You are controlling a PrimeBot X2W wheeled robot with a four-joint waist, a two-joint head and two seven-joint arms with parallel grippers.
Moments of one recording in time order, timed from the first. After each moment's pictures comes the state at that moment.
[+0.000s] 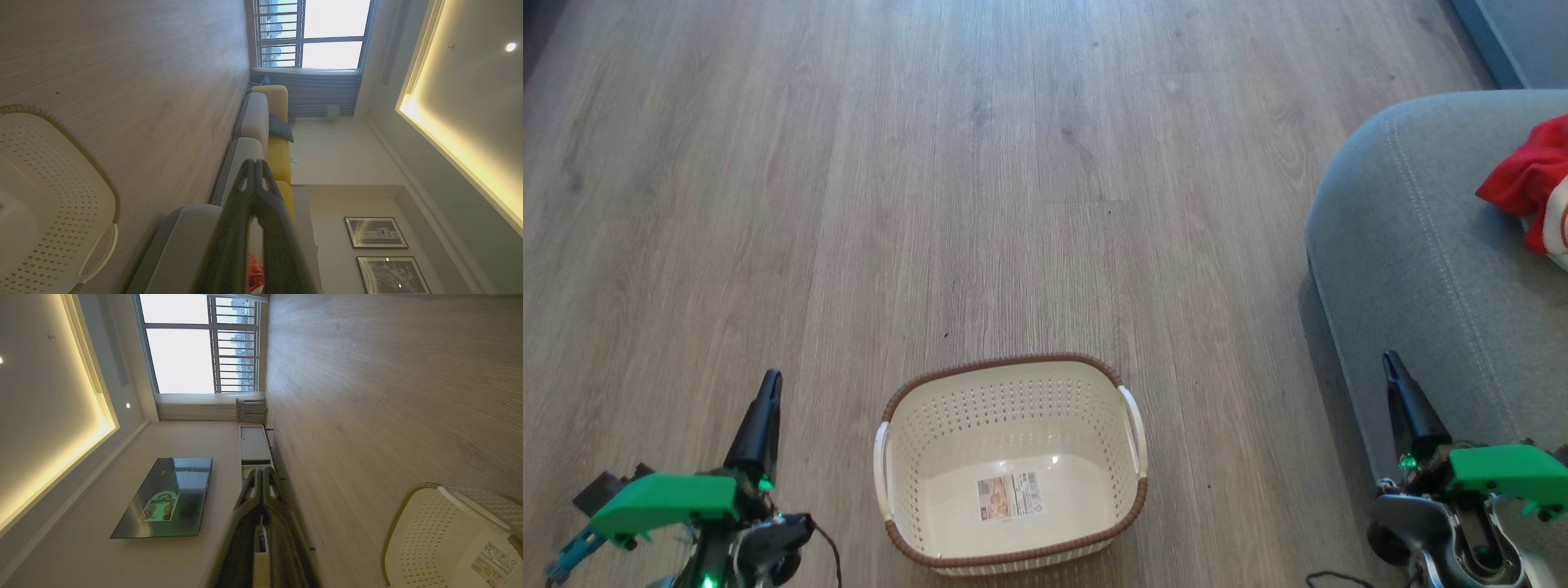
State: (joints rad) left arm -0.06 0.04 0.08 0.28 -1.60 -0.12 0.11; right arm -0.06 -0.05 -0.13 0.28 1.61 0.13 0.11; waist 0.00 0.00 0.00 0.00
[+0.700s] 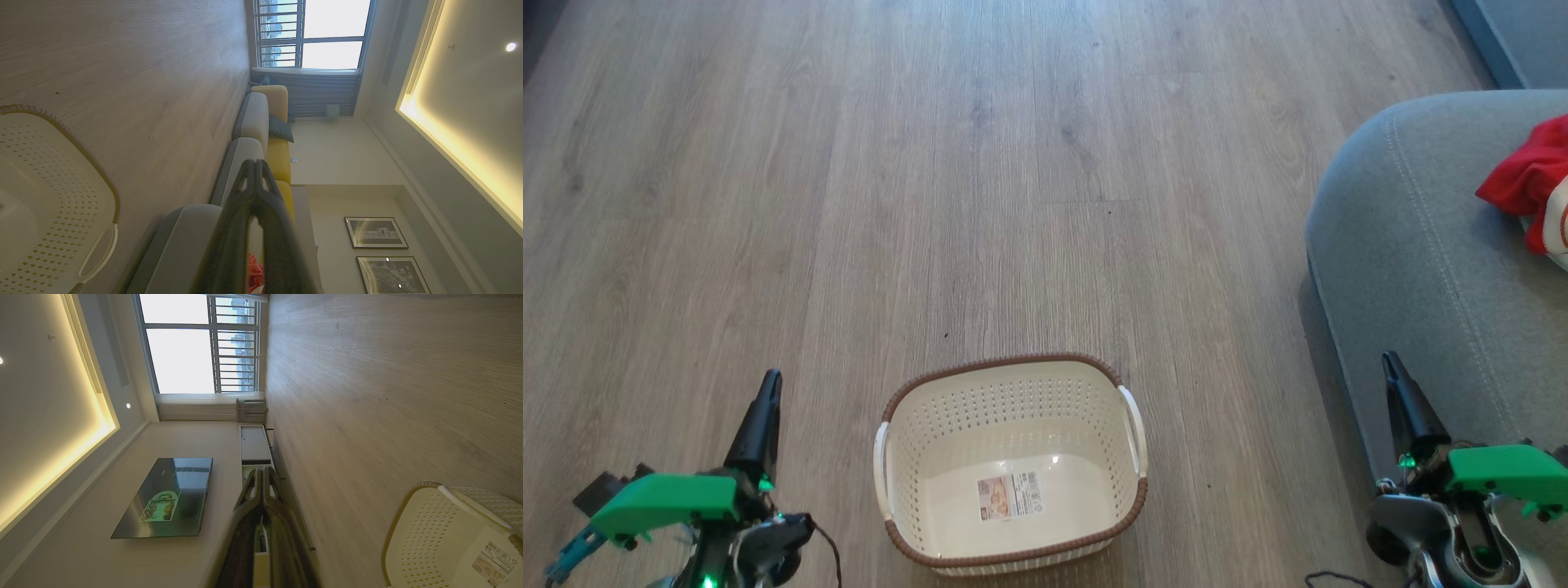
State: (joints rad) left arm -0.06 0.04 0.08 0.28 -1.60 -0.12 0.11; right arm -0.06 -0.05 -0.13 0.28 1.61 0.13 0.11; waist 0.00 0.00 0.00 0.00
